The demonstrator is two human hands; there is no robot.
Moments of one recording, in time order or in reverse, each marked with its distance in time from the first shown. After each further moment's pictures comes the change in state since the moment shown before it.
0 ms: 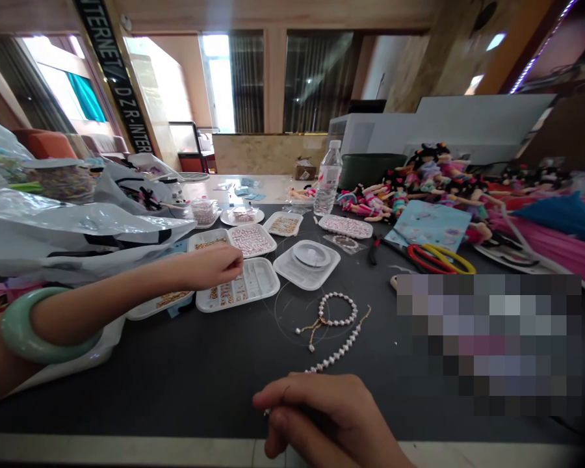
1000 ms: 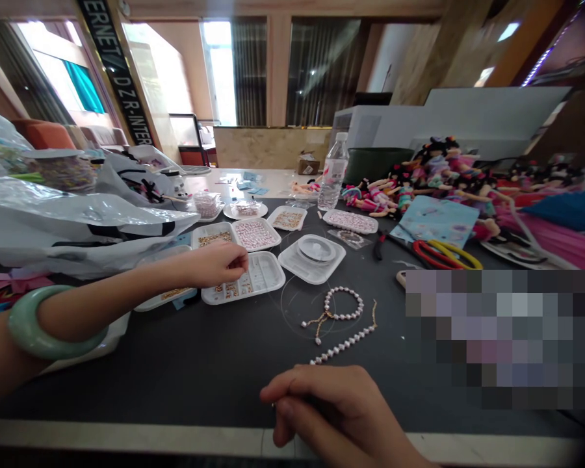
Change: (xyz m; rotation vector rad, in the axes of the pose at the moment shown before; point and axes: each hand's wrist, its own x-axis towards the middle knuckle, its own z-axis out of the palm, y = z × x) left_hand -0.006 0.004 0.004 -0.132 -0.051 -0.054; right_hand 0.004 -0.004 0.001 -0.003 0.005 0.018
